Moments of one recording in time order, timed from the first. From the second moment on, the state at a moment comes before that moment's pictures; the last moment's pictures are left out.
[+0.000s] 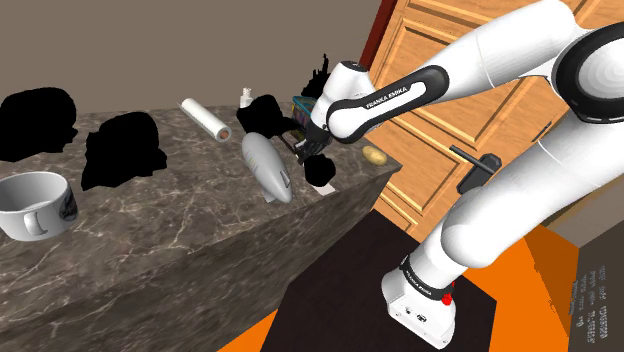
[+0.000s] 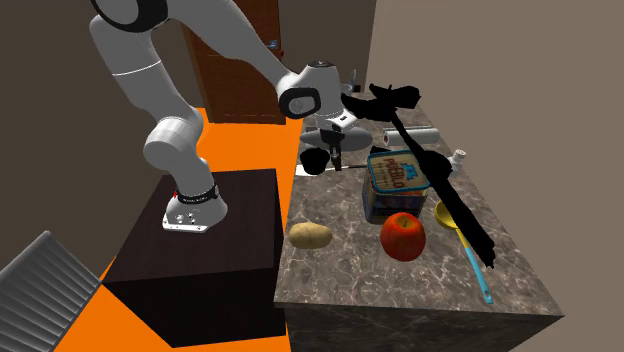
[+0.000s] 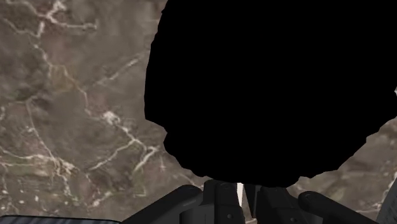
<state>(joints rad) -0.02 -0.16 0.04 -2.58 -0.05 2.62 0.22</state>
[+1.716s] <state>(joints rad) -0.01 -0.35 0.04 -2.40 -0.03 2.24 0.20</state>
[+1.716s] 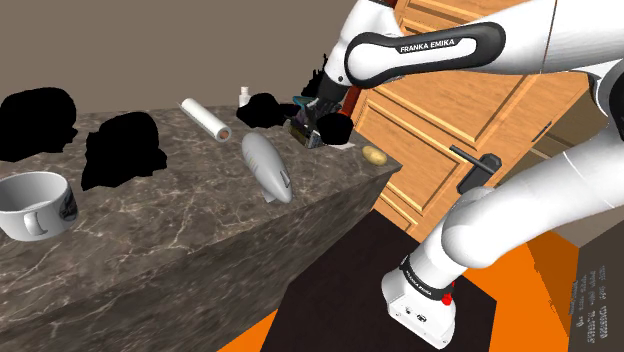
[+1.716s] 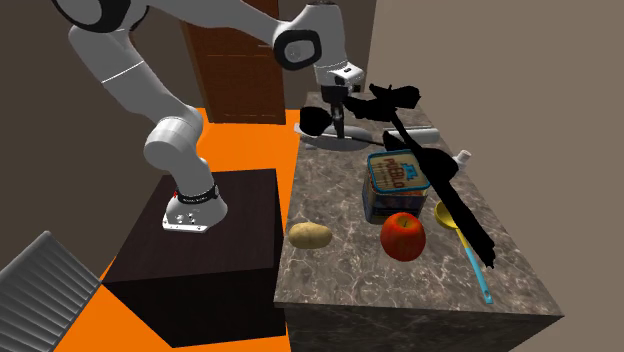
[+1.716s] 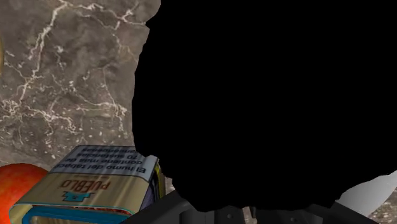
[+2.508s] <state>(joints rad) 0.06 -0.26 0.19 -2.26 -0.03 2.18 0.41</state>
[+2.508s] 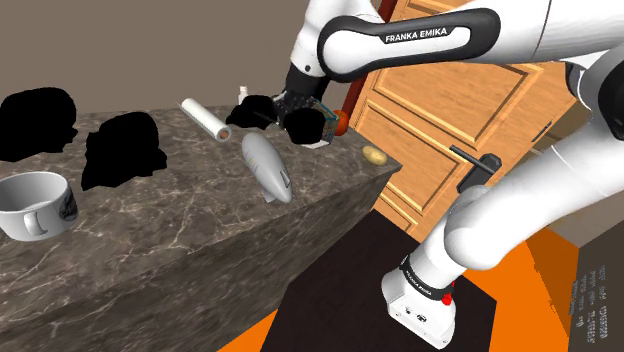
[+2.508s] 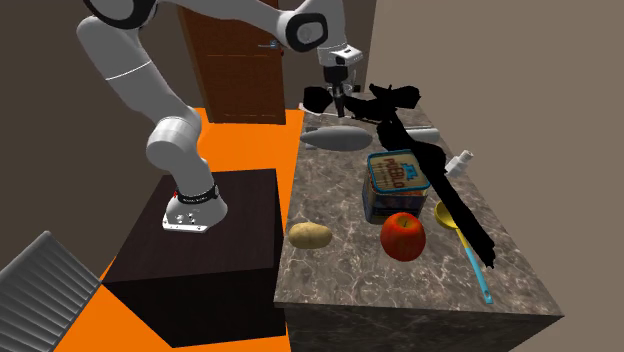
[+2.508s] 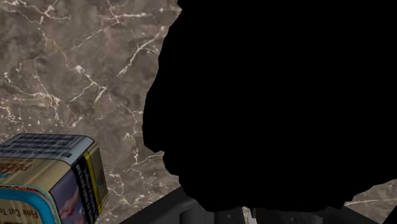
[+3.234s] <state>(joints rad) 0.14 -0.02 0.35 -1.98 -0.13 2.12 0.70</state>
